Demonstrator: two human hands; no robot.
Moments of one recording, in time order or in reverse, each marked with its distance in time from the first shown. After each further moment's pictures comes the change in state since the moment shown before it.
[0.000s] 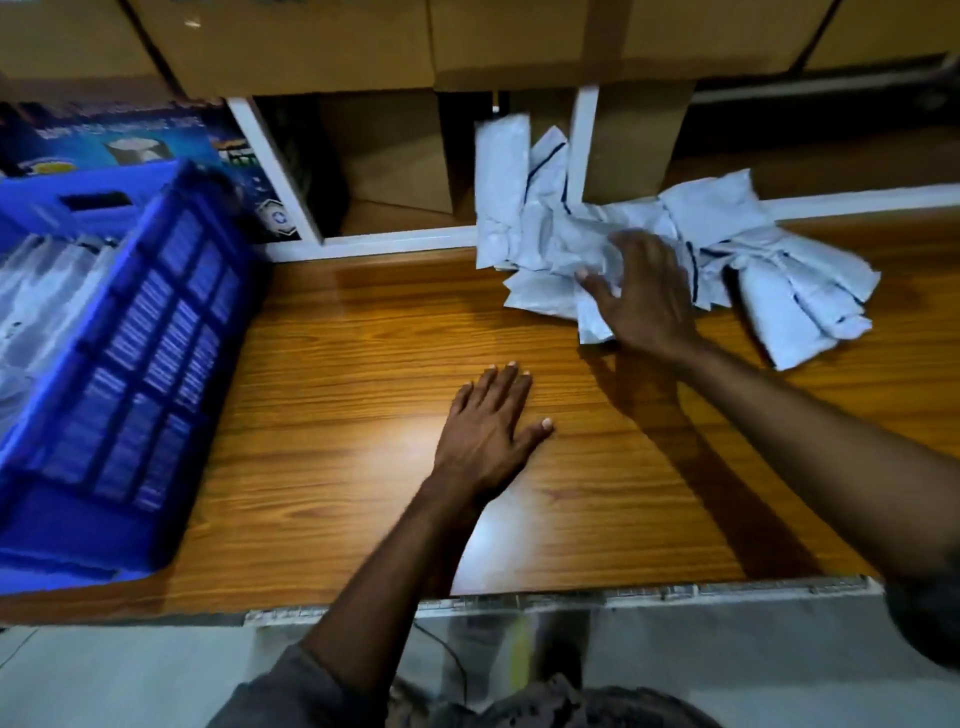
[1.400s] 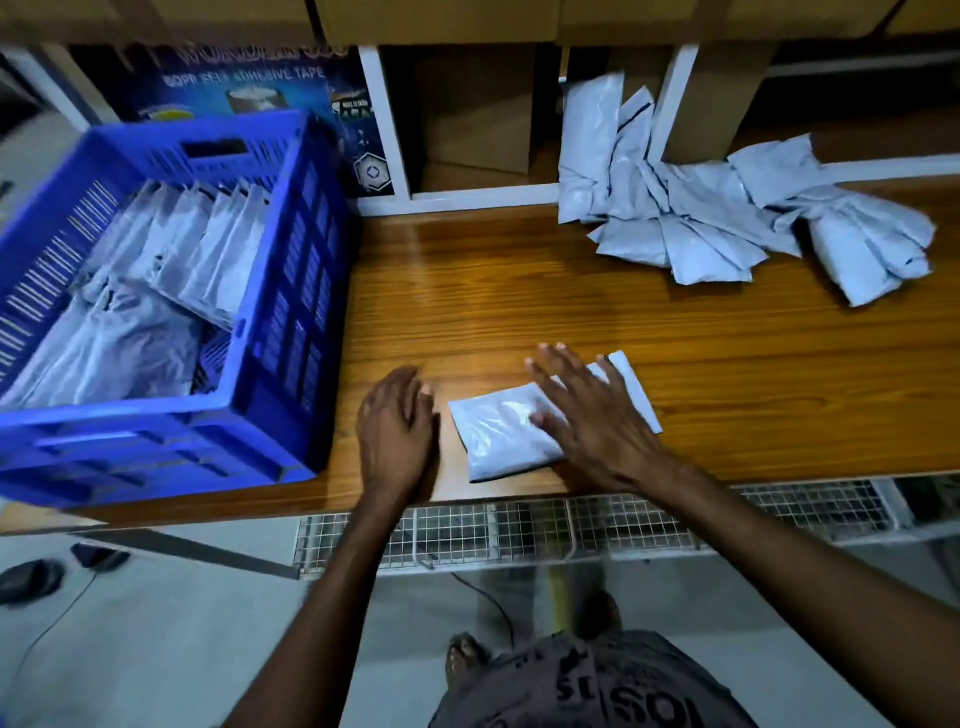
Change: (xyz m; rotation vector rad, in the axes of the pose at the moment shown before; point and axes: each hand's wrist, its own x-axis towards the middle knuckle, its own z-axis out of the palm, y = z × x) left_hand -0.166 -0.187 -0.062 -0.320 0.505 -0.277; right_hand -0.220 -0.180 0.059 -0.157 -0.447 -0.361
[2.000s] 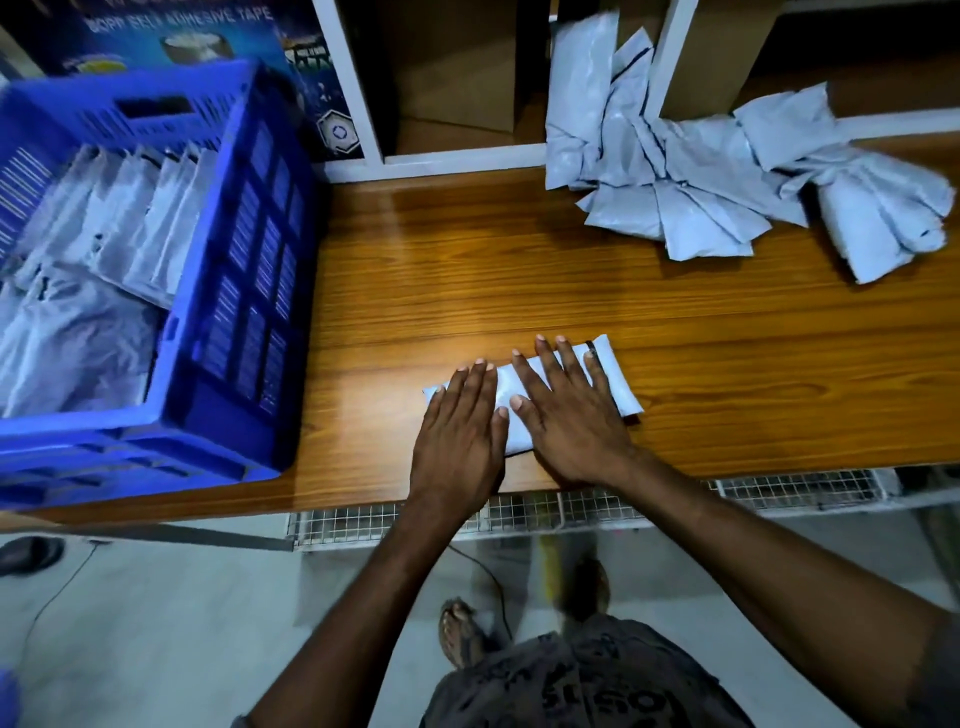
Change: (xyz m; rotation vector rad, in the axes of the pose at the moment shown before) left_hand -0.040 0.055 0.061 0.423 -0.309 0.320; right_hand 0.009 0.005 0.033 -0.097 -0.085 0.192
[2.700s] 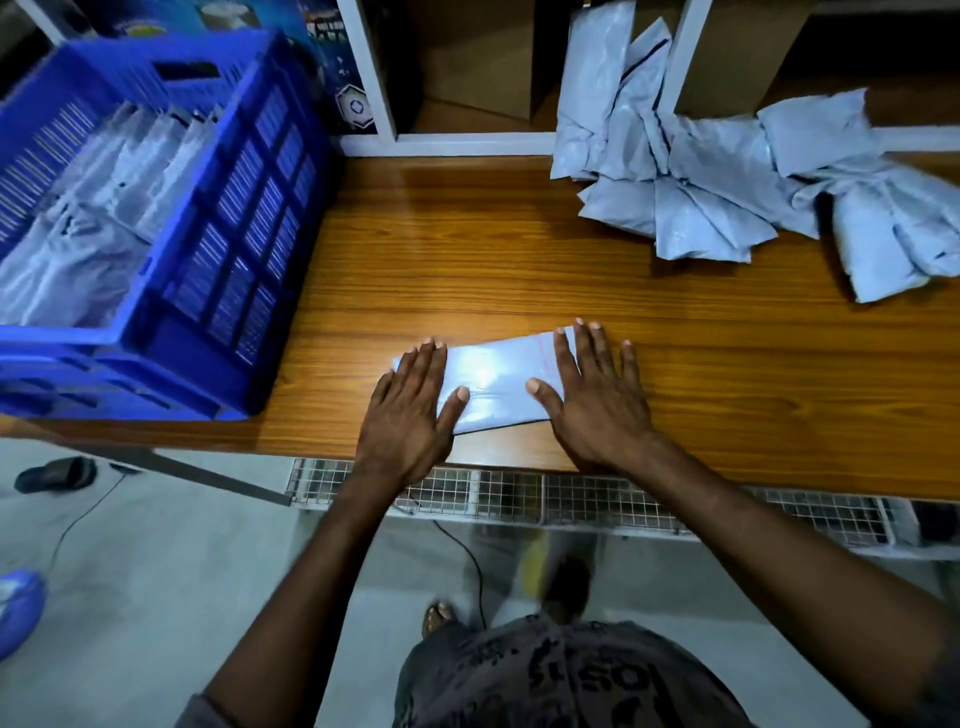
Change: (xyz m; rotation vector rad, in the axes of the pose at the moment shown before) left_hand -0.009 0.013 -0.013 -0.059 -0.118 -0.231; right_hand -0.016 0.077 -0.015 0.047 -0.111 0.043
